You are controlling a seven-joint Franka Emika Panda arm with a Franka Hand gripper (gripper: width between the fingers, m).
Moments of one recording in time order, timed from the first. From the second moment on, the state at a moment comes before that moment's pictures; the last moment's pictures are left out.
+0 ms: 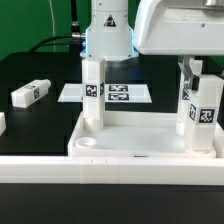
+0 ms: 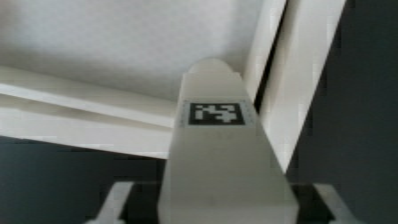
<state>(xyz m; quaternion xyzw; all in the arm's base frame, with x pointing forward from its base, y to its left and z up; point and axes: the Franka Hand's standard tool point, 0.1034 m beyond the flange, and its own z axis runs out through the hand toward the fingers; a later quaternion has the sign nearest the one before) 0.629 0.098 0.116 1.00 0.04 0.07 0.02</state>
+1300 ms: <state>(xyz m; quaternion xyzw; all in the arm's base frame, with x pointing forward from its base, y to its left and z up) 0.629 0.102 0.114 0.86 -0.51 0.06 -0.03</state>
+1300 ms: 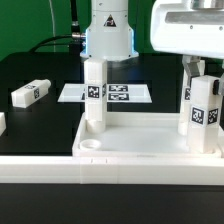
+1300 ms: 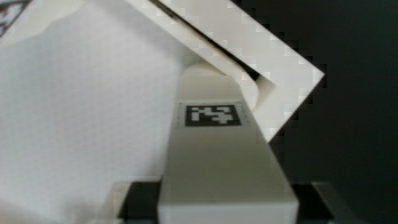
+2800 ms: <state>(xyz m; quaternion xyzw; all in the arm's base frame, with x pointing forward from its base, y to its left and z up) 0.629 0.103 0.114 1.00 0.02 0.07 0.02</state>
